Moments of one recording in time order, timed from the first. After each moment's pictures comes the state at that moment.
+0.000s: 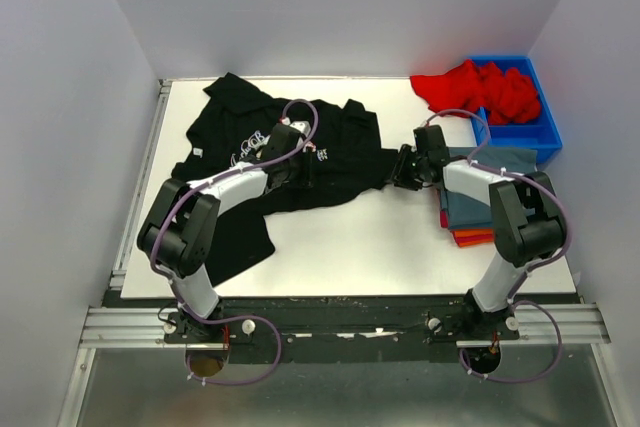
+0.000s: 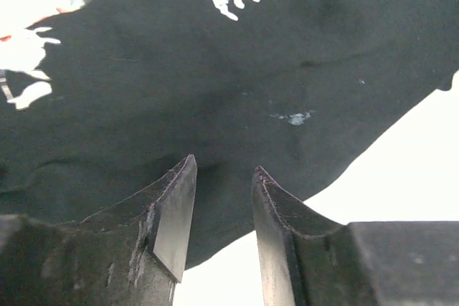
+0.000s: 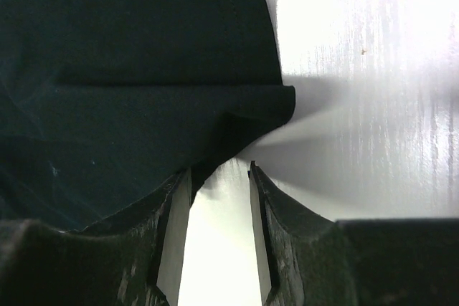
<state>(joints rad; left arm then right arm) -0.48 1.72 1.04 -0.12 0.09 -0.38 0.28 1.74 0.96 -0.11 -0.14 0.60</state>
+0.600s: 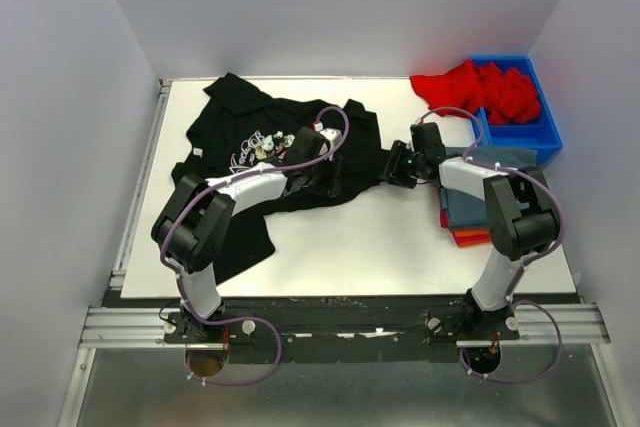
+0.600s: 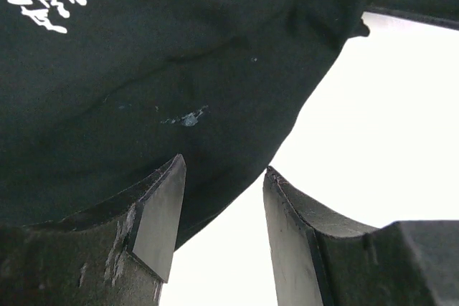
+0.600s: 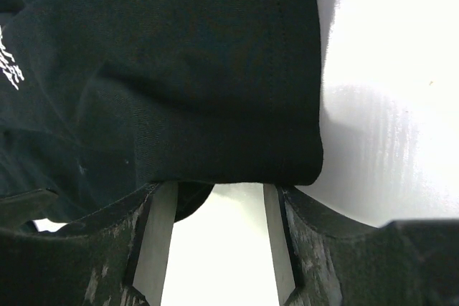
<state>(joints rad) -0.61 1.79 1.12 -0.13 0.17 -0.29 0.29 1.80 1.00 -0.07 -0.21 0.61</state>
